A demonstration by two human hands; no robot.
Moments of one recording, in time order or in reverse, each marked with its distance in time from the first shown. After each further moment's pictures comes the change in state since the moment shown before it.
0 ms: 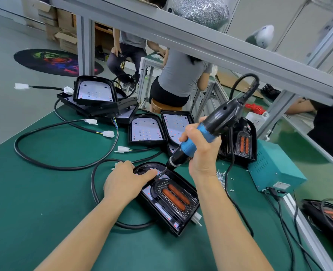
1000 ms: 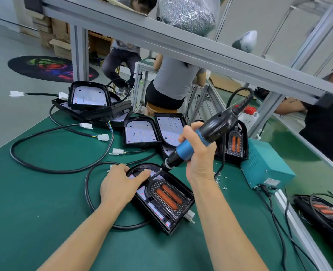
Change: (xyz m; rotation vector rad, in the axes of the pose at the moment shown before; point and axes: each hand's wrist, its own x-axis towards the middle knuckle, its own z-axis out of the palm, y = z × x) left_hand -0.006 -0.006 0.009 -0.110 0.108 0.017; right_hand -0.007 -0.005 -0.013 0.099 0.068 0.089
